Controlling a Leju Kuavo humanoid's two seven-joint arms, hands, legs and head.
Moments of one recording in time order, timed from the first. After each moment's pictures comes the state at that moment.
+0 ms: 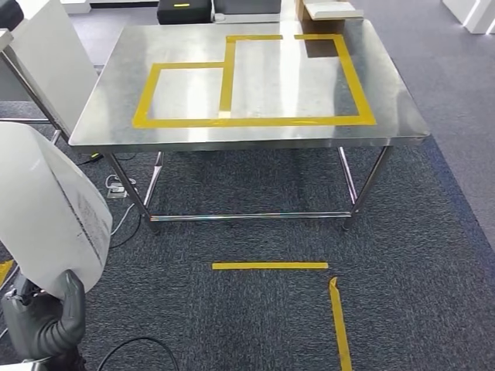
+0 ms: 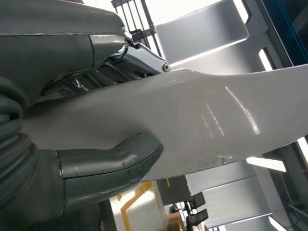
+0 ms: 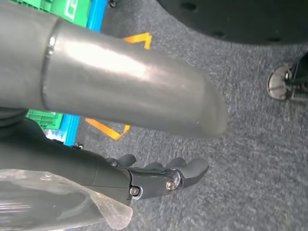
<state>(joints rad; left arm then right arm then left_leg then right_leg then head) 0.39 -0.11 -0.16 -2.03 -0.17 0.42 -0.61 0.09 0.32 -0.99 -0.58 1.37 0.16 0.15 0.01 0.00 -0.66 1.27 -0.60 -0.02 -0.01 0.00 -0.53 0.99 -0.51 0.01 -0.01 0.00</state>
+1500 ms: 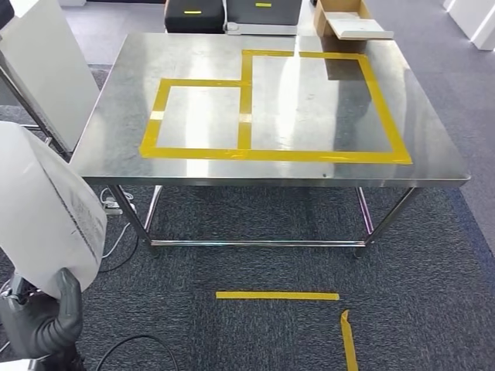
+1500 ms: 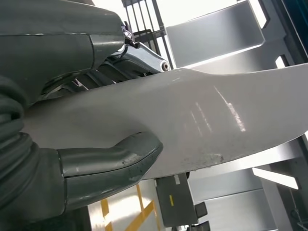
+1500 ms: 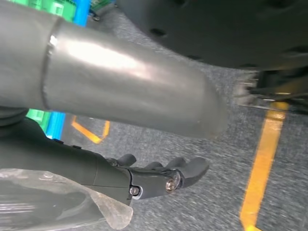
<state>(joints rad) 0.40 -0.11 -0.16 -2.03 -0.16 0.45 -0.61 0.02 0.22 -1.06 -0.34 1.43 0.07 0.10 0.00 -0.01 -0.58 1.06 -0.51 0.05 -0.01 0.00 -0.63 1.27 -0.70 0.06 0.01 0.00</state>
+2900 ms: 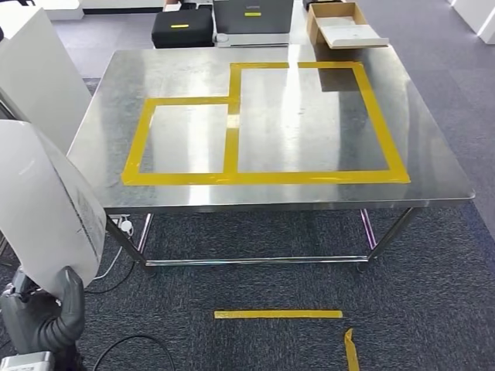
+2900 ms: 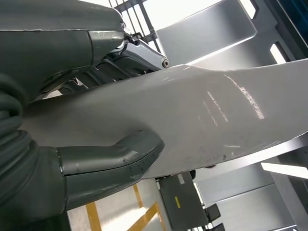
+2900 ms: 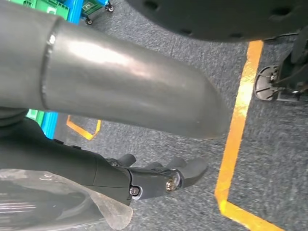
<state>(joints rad) 0.38 -0.09 -0.16 -2.02 -0.22 0.48 -0.56 0.00 0.21 -1.10 -0.29 1.45 0.07 0.09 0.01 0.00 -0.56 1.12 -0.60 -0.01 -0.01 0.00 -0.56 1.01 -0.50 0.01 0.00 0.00</state>
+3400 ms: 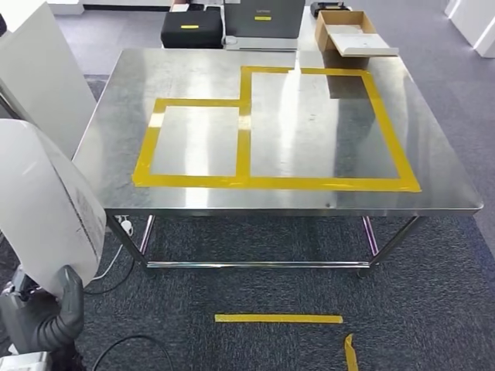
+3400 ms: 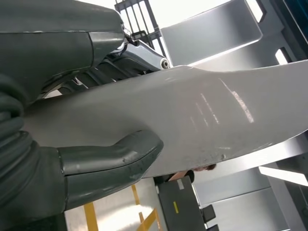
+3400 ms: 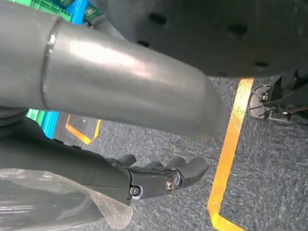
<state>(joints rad) 0.38 -0.08 -0.17 -2.02 -0.21 0.49 -0.57 -0.02 0.20 -1.10 -0.28 1.46 0.07 0.10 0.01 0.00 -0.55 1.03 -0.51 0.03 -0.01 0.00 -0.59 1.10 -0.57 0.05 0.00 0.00</state>
